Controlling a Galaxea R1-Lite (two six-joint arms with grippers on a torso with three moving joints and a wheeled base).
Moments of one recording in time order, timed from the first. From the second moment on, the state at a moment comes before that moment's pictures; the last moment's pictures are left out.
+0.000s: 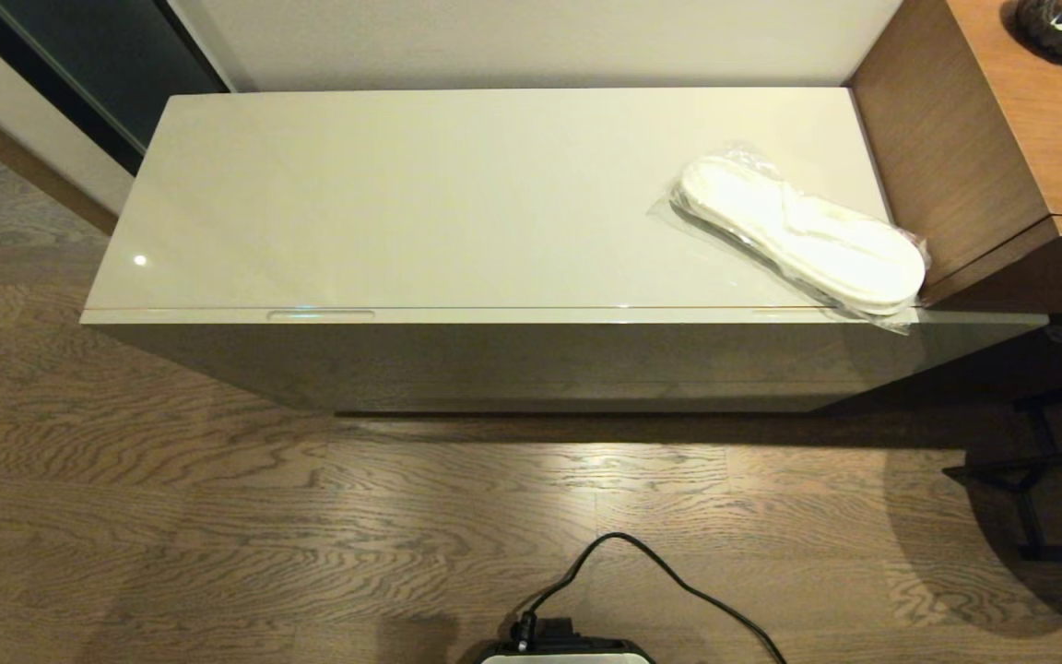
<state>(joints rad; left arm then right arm) 0.00 0.00 0.00 0.01 0.00 0.01 0.00 0.01 0.00 0.00 0.00 0.02</state>
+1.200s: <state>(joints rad) 0.00 0.00 0.00 0.01 0.00 0.01 0.00 0.01 0.00 0.00 0.00 0.02</state>
